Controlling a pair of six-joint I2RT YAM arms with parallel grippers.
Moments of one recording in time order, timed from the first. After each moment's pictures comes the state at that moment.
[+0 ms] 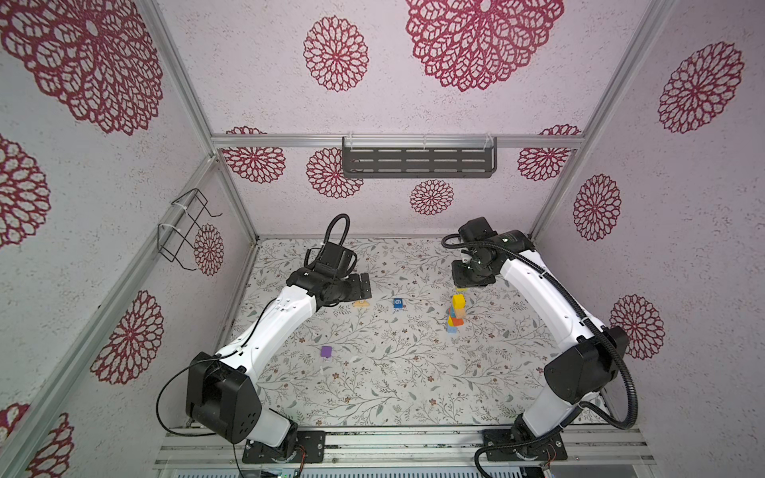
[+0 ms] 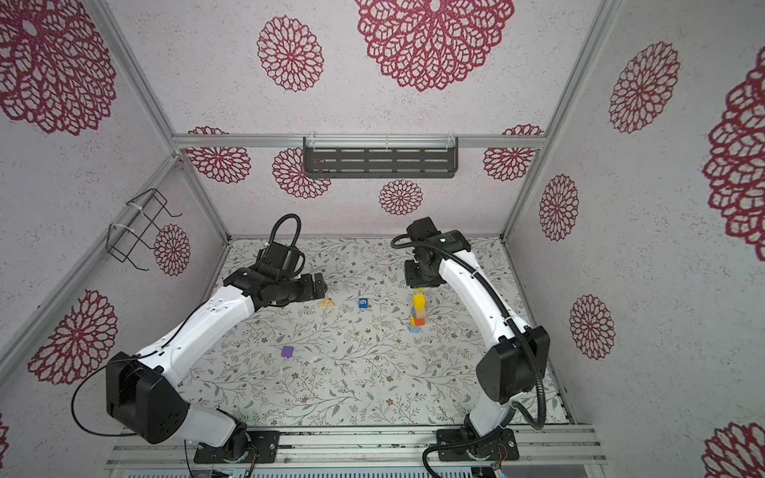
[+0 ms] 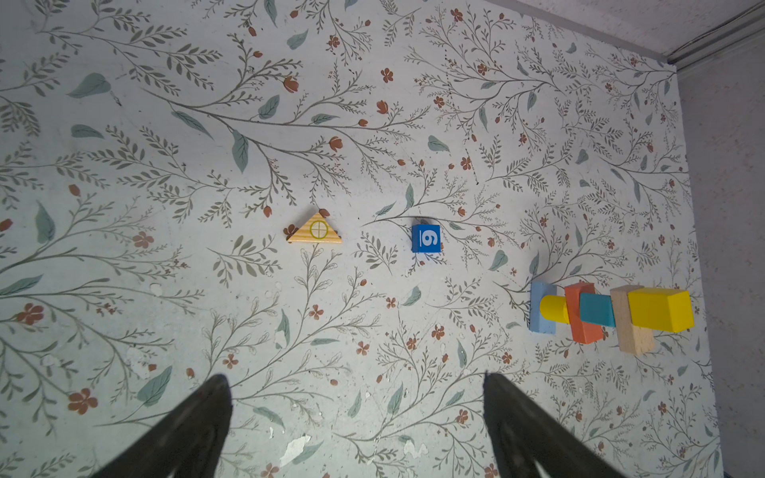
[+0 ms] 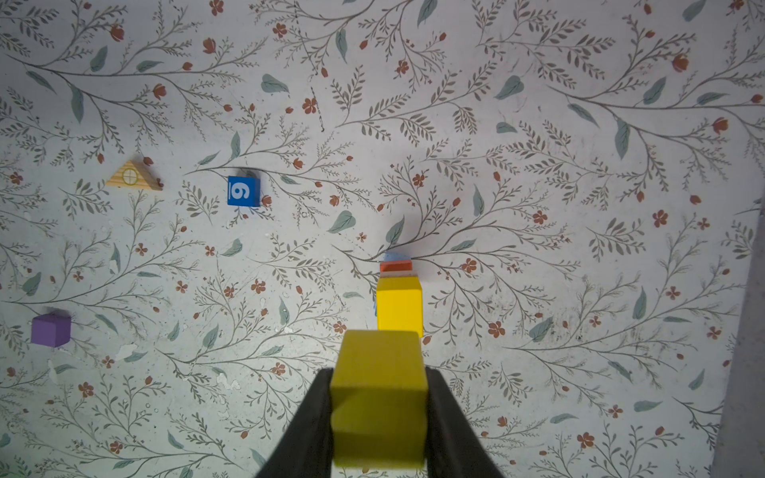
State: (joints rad) left arm -0.45 1.50 1.33 -0.77 -0.02 -0.54; right arm 0.42 1.69 1.76 -1.25 0.07 0.30
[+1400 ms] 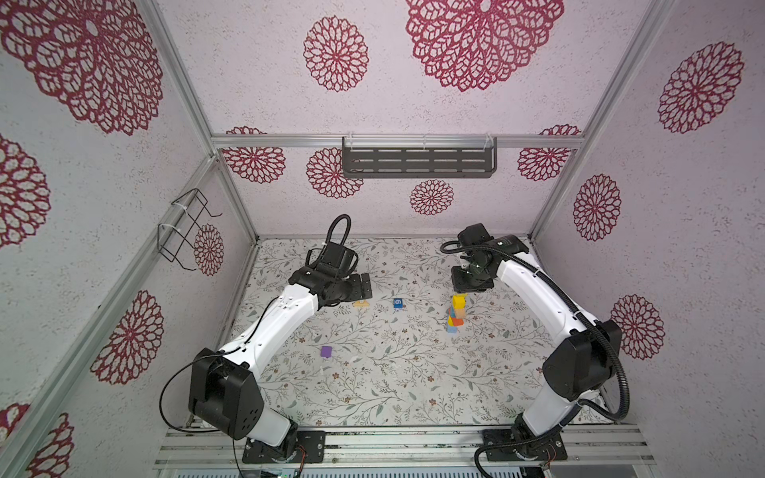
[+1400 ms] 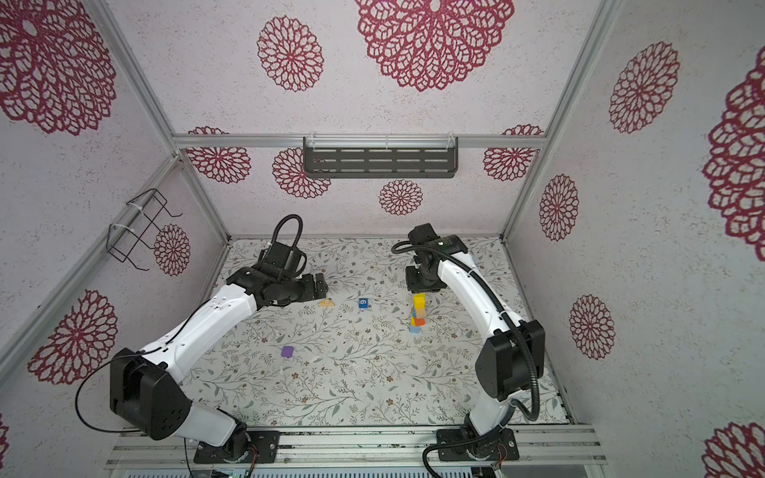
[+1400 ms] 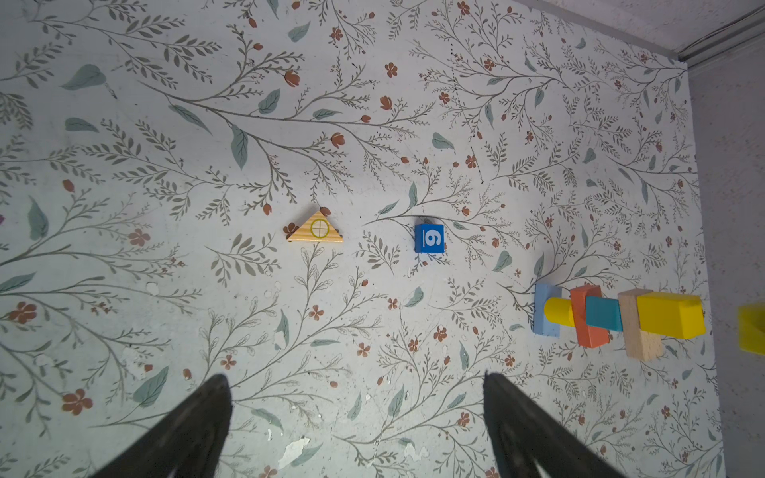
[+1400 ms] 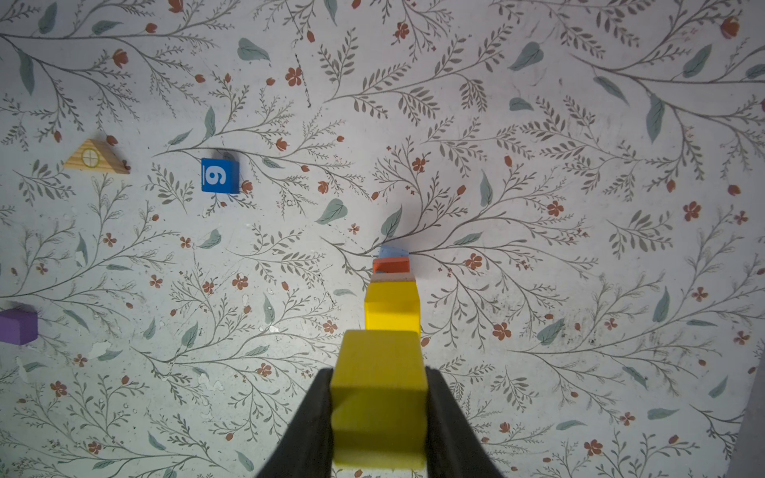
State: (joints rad) left arm -0.45 1.52 1.33 -0.77 -0.02 -0.55; right arm 0.41 1.71 1.69 -1.20 0.05 0.28
